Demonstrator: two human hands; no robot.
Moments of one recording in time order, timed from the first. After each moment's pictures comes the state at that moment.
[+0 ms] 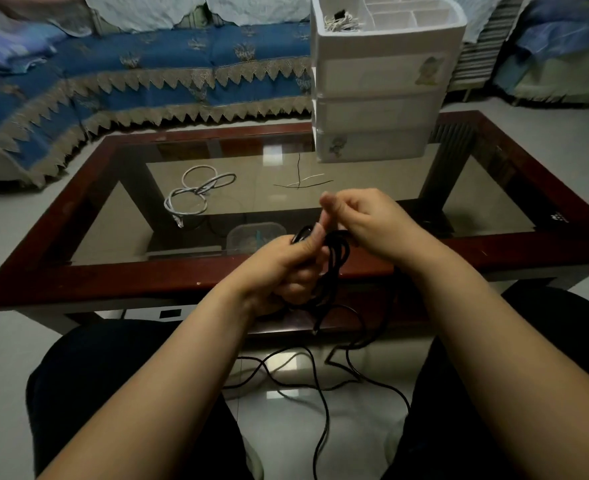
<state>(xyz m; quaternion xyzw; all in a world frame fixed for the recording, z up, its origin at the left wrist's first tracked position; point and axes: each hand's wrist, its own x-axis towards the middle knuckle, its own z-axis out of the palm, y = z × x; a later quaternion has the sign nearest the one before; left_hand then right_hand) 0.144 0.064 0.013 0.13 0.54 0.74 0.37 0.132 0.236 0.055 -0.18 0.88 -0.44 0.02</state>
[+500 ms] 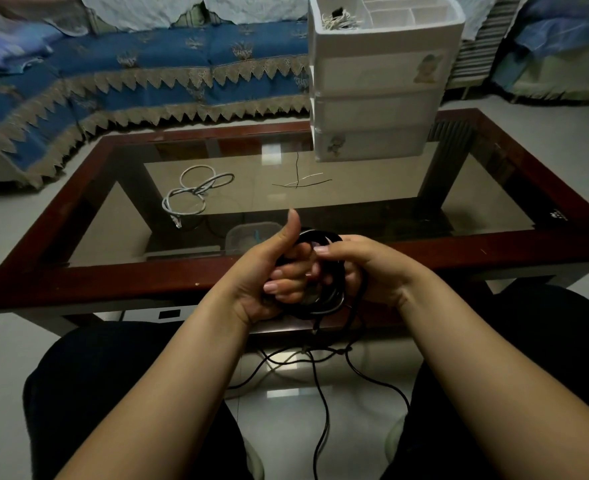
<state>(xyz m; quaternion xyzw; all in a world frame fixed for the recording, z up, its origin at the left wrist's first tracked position) 0.148 0.059 0.014 0.03 0.43 0.82 0.39 0.137 0.243 0.004 -0.10 0.58 -0.73 0.35</state>
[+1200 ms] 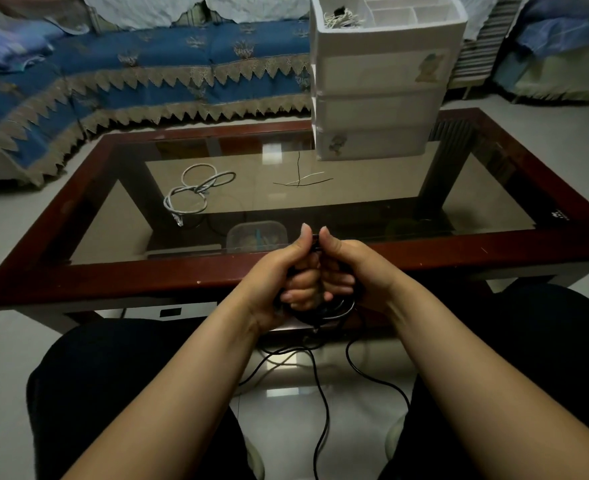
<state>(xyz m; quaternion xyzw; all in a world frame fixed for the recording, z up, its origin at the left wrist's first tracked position) 0.163 0.073 0.008 0.01 0.48 0.80 0.35 0.144 0.226 -0.009 -0.09 0.61 -0.74 0.28</state>
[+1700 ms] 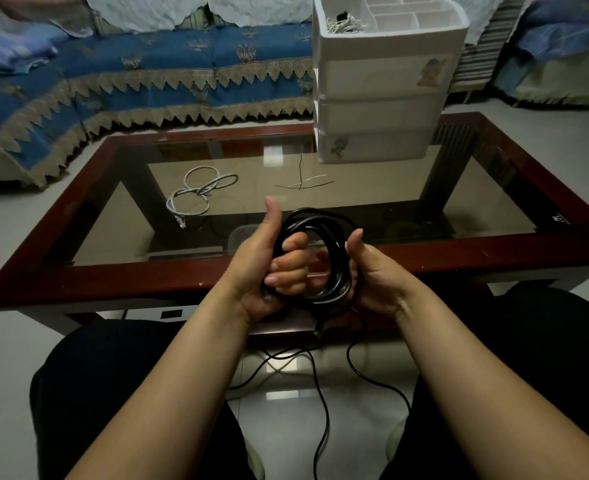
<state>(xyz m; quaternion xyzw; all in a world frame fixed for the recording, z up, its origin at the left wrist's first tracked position) 0.152 0.060 0.024 0.01 0.40 0.86 0.33 0.138 0.237 -0.030 -0.08 0.57 -0.77 0.26</state>
